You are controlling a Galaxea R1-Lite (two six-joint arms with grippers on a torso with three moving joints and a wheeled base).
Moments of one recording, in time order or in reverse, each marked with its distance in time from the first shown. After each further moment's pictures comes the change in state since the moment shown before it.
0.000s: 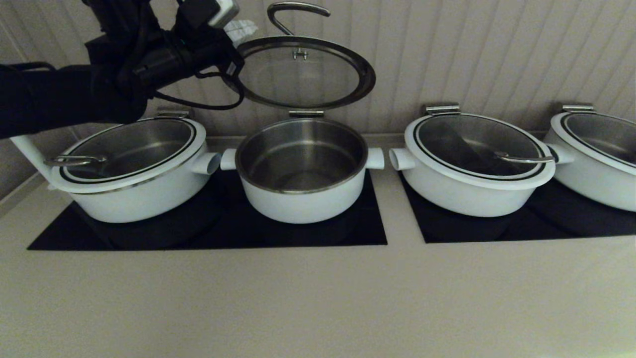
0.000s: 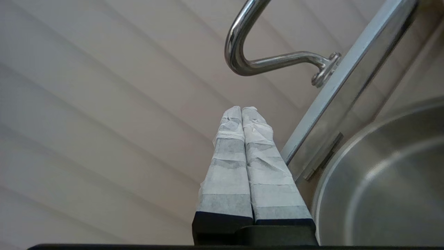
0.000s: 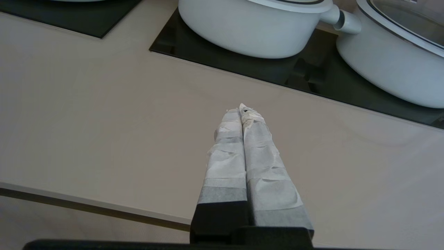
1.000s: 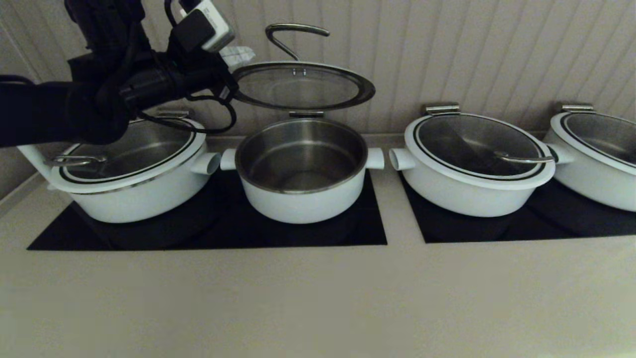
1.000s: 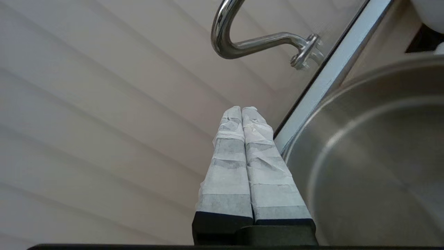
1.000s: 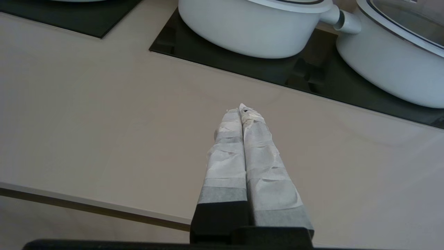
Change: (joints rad) left arm 0.000 -0.124 0.259 -0.030 -0.006 0.019; right arm 0.000 0.000 0.000 0.000 0.000 0.001
